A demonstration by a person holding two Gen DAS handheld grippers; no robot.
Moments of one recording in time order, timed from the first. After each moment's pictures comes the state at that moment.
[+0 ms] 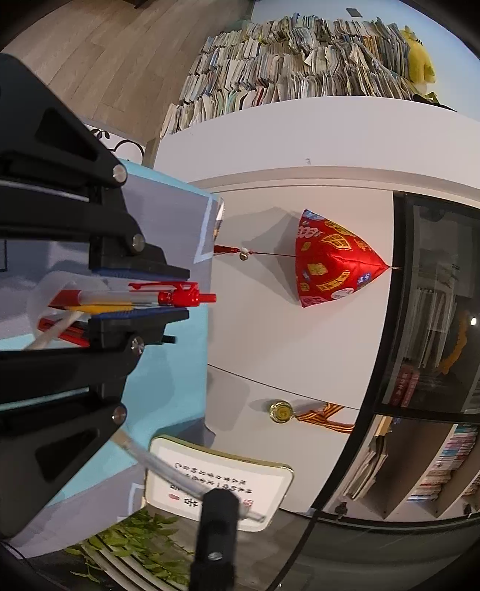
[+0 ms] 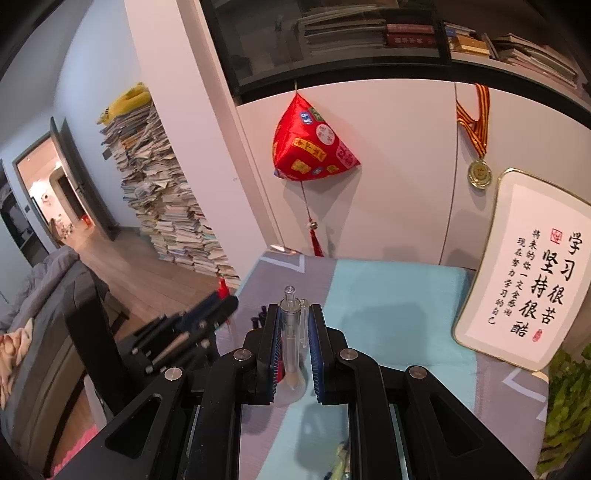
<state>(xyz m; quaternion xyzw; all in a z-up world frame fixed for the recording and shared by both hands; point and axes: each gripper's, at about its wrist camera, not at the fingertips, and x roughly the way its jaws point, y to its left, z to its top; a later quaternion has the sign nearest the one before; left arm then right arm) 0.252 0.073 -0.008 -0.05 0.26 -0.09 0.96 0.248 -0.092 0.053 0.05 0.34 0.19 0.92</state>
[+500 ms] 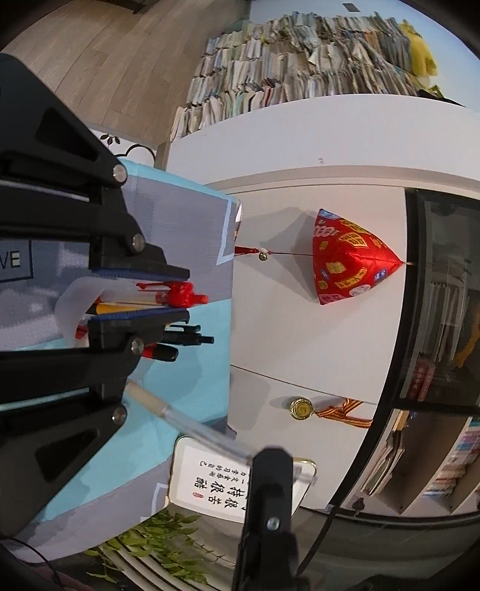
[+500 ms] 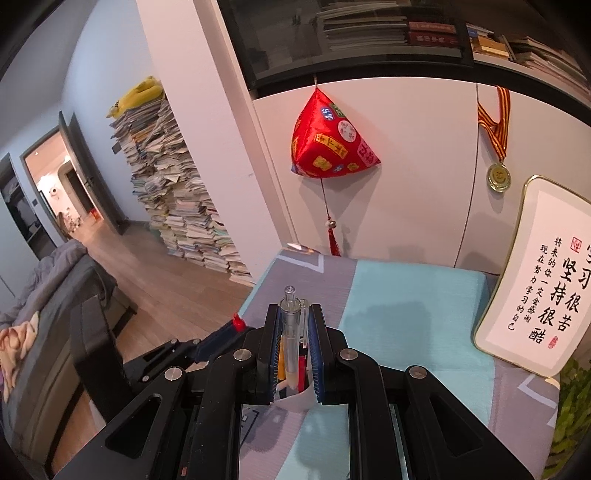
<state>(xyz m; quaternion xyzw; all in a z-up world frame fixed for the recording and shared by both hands) 0.237 0.076 -0.014 -0.03 0.28 -0.10 0.95 0.254 -0.070 0.055 0.04 0.35 0.21 0.91</state>
